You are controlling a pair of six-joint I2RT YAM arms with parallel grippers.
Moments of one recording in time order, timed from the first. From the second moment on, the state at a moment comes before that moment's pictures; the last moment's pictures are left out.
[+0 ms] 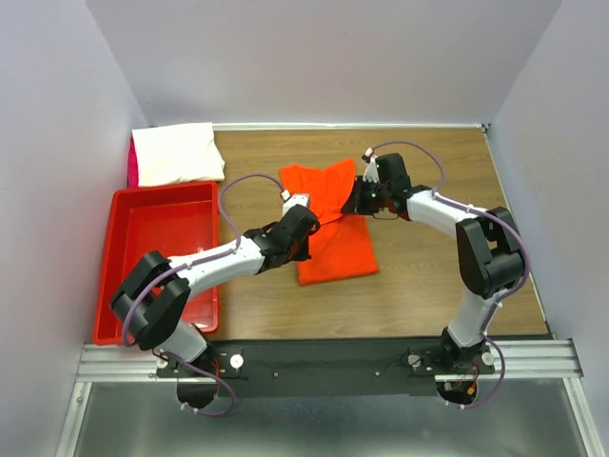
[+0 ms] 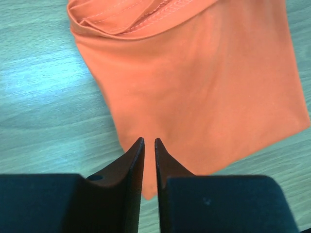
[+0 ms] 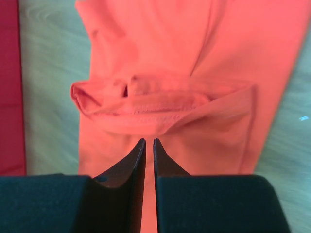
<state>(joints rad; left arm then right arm) -0.81 1.50 0.90 -0.25 -0.24 -0.63 0.38 1.83 1.17 -0.09 -0.38 0.40</state>
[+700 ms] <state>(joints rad) -0.81 1.63 0.90 -0.20 -0.17 -0.62 0.39 1.96 1.11 0.10 -0.44 0.50</state>
